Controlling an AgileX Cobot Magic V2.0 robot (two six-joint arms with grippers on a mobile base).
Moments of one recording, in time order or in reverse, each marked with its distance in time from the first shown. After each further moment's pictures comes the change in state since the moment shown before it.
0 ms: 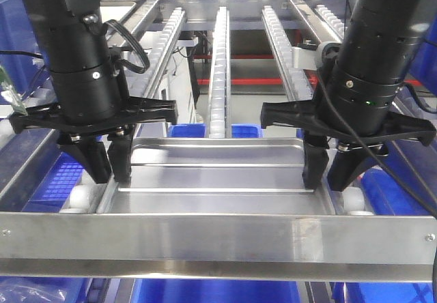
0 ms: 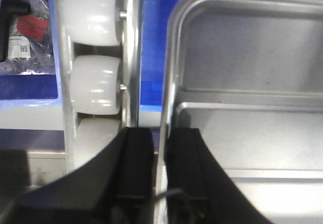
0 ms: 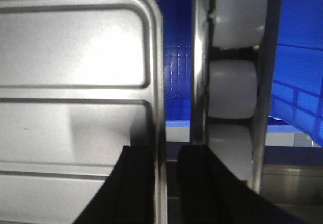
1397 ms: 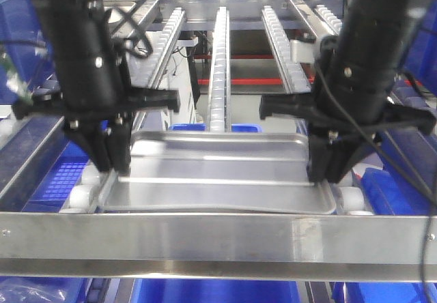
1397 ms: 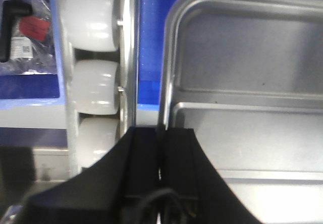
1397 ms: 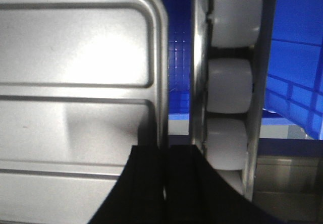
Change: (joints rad) left arm 0.000 0.000 -0.078 0.009 0.089 0.000; right arm 0.000 0.000 -0.073 0.000 0.105 -0.002
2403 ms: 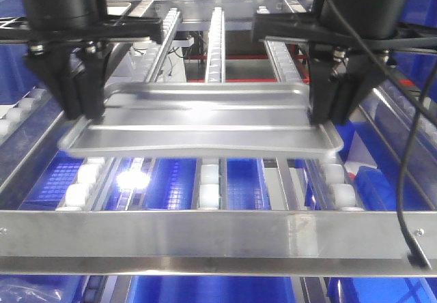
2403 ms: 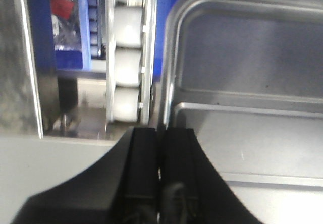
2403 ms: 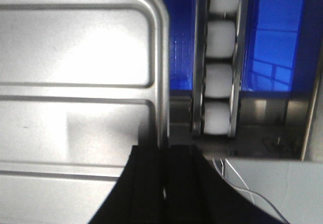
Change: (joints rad) left arm -0.046 -0.159 -0.060 0.007 0.276 -0.061; right arm 0.099 -0.165 -0.091 -0.038 0.259 0.092
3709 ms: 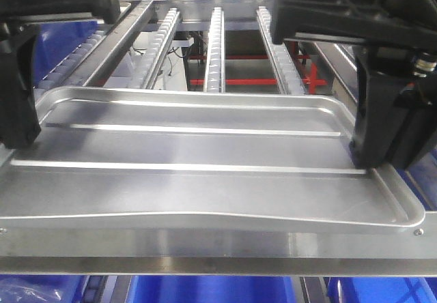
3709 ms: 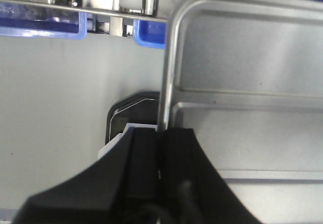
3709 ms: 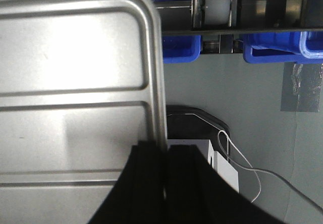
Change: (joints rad) left arm -0.262 -0.368 0.320 0.069 0.003 -0.316; right arm 0.269 -0.297 0.245 -0.095 0.047 0.325
